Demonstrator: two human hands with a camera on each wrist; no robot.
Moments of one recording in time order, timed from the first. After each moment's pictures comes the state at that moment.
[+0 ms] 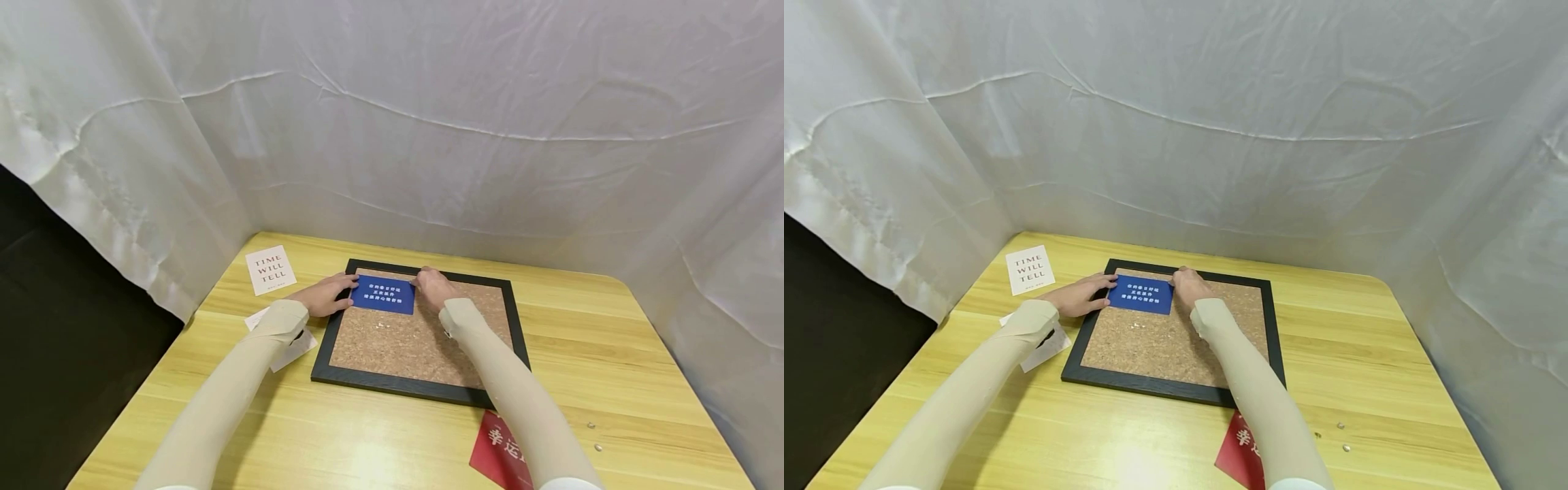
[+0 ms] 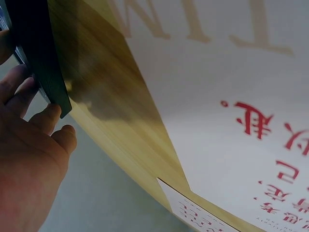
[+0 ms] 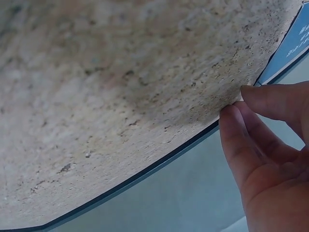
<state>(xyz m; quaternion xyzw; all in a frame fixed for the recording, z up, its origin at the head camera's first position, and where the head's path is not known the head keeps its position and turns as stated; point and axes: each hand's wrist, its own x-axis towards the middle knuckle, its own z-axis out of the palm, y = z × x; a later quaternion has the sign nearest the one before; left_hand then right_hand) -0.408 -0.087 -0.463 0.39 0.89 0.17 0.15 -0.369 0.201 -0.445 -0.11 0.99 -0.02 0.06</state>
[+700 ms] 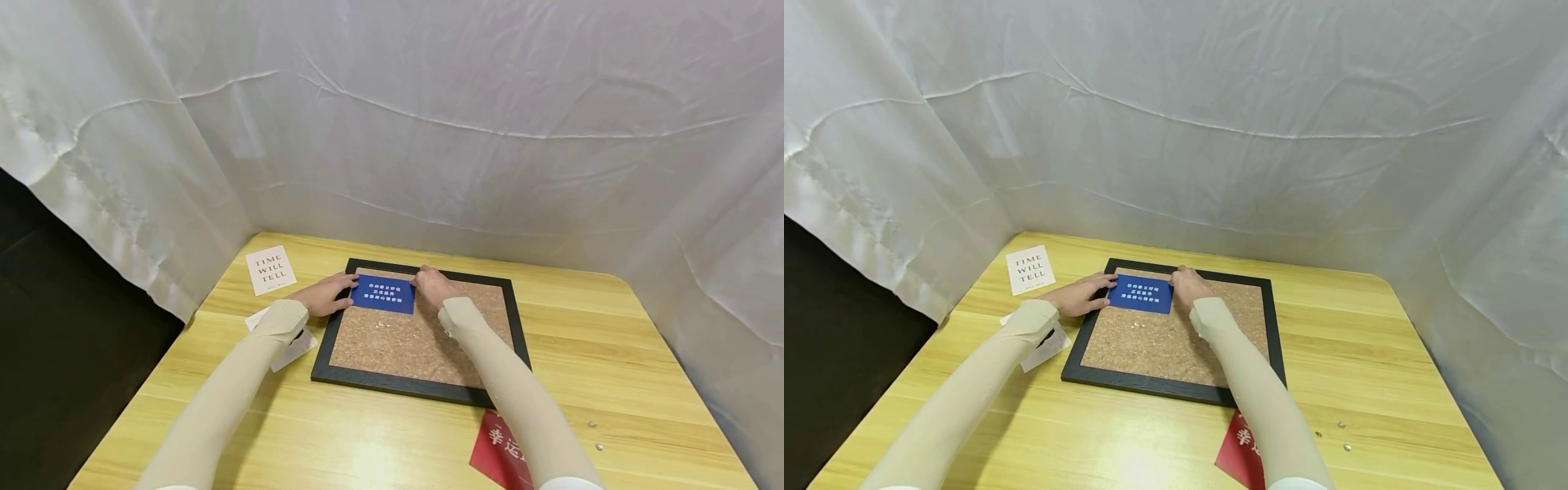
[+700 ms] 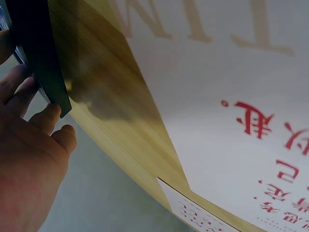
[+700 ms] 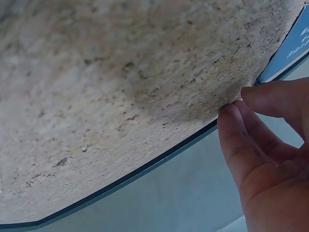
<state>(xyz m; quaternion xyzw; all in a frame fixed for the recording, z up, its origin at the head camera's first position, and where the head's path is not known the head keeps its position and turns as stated) -0.410 -0.086 -0.464 0.39 0.89 0.17 0.16 -0.370 0.202 -0.446 -0.15 0.99 0.03 0.04</state>
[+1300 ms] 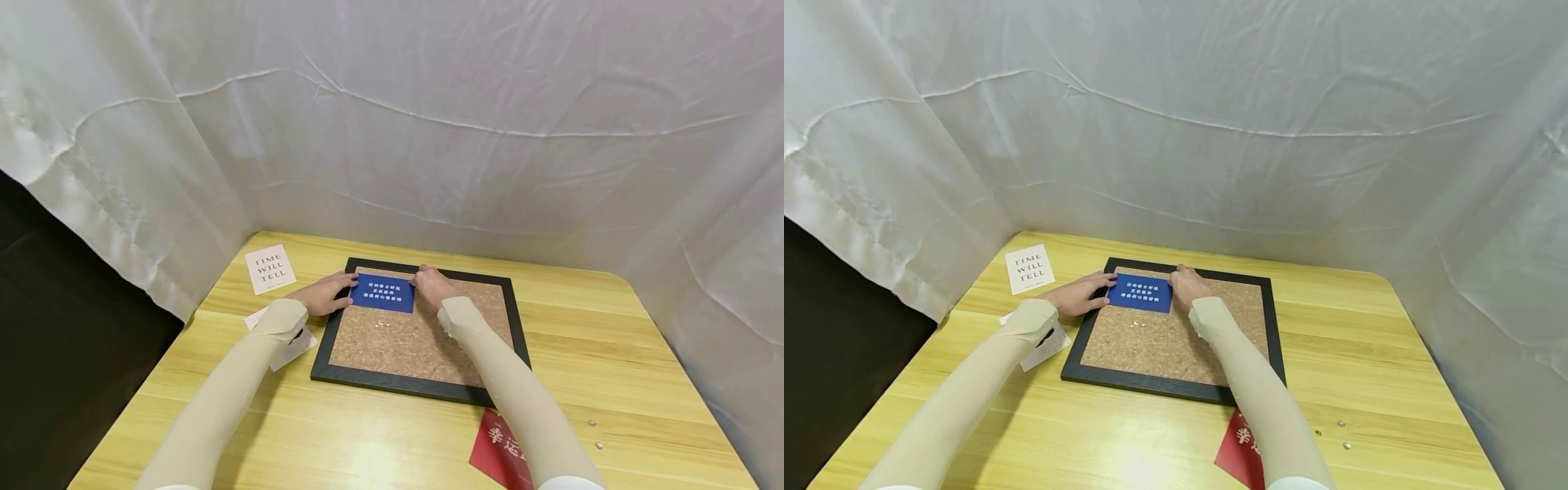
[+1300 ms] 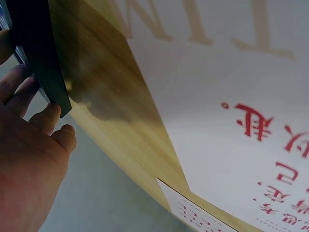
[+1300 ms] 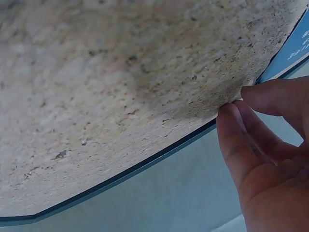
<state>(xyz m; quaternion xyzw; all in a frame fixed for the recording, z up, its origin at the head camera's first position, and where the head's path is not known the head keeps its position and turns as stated) -0.412 -0.087 -0.464 0.38 0.89 0.16 0.17 -0.366 0.200 -0.447 -0.16 0.99 0.03 0.03</state>
